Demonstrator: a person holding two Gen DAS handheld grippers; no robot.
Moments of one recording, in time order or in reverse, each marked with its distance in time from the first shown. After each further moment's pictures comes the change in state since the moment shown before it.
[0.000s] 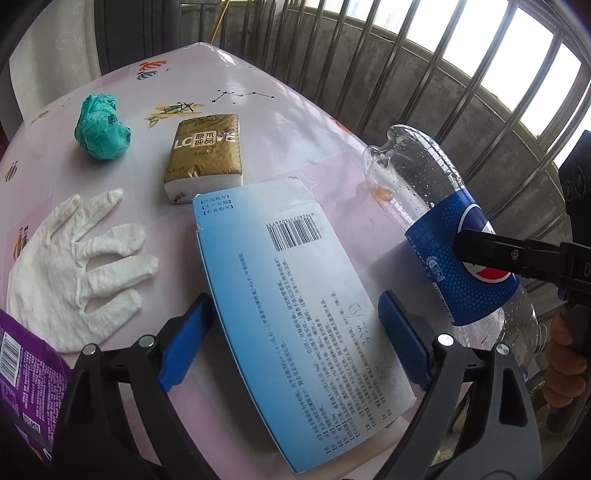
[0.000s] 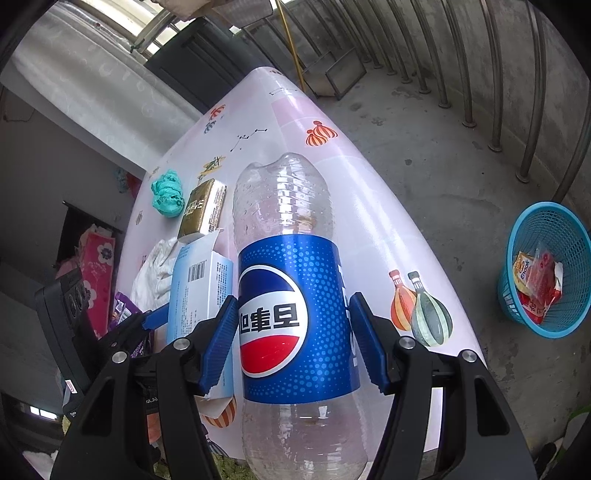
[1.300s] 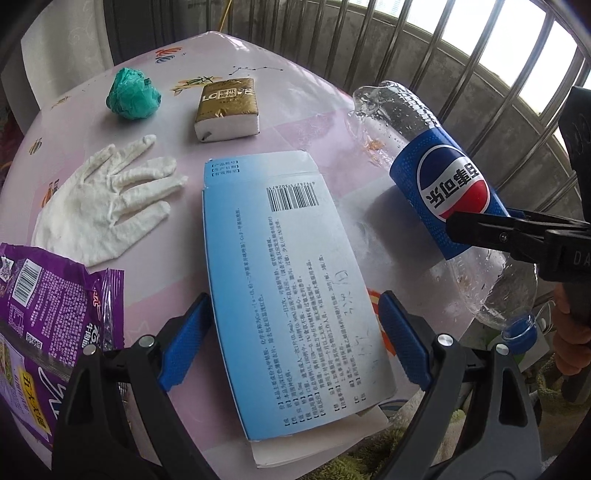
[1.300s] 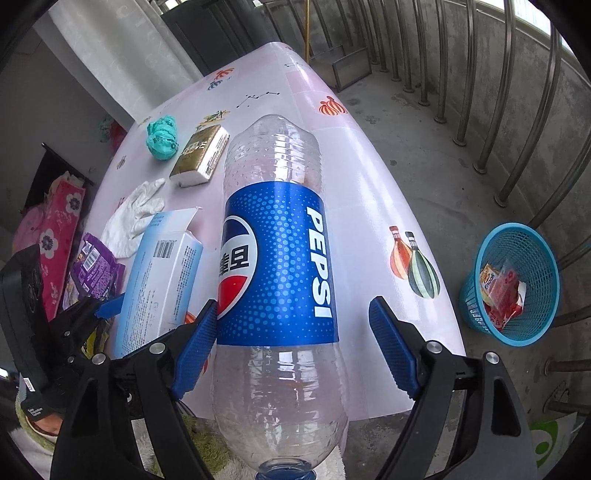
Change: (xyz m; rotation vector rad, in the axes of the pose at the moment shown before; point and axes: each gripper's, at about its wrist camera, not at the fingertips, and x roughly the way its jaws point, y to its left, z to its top) left arm -0.033 -0.007 -0.059 0.018 0.049 0.069; right arm 0.000 0.029 -0.033 -0.180 0.058 -0.167
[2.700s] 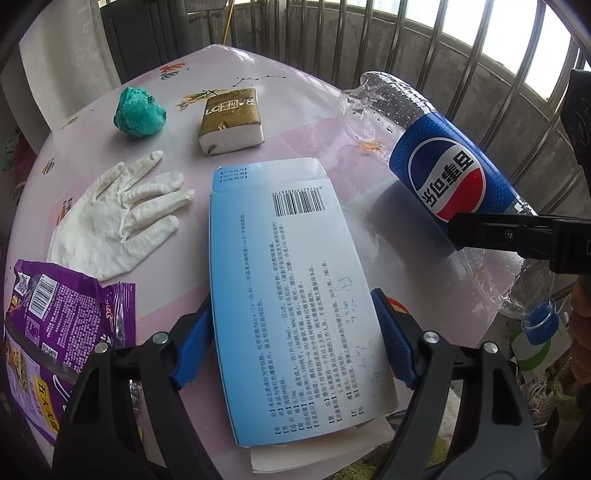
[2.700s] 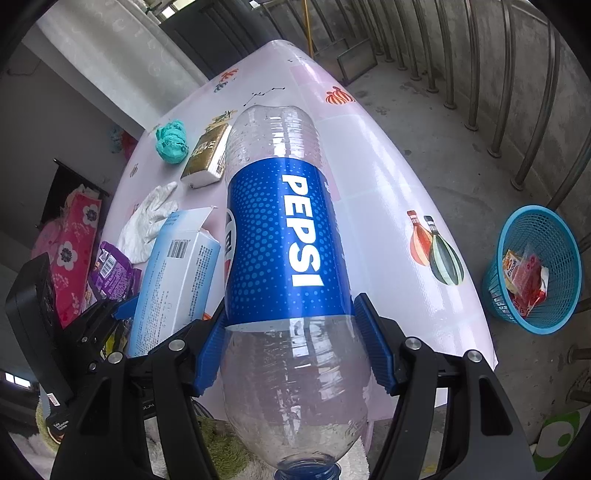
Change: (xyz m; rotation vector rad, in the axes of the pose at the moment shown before) left arm 0.001 -0.004 0.003 0.046 -0.025 0.081; right arm 0.006 -0.005 -0.006 0.063 0.008 0.100
